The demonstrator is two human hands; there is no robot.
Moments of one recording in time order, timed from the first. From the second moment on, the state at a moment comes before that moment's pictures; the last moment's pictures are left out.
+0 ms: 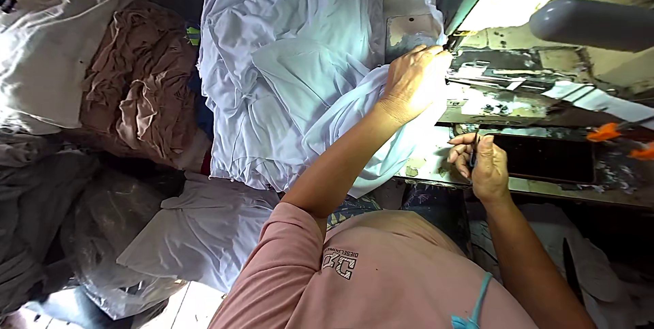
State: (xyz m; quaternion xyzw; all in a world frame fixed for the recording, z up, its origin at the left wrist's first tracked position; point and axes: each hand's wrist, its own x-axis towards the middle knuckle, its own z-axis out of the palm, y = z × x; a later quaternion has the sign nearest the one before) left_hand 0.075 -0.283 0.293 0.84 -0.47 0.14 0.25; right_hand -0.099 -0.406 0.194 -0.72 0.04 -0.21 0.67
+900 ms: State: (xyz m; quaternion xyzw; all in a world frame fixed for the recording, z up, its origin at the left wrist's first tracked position) left_hand 0.076 -0.282 0.286 0.82 -0.47 0.16 0.29; right_hand -0.067 -0.435 0.298 -0.96 0.03 -0.18 0.20
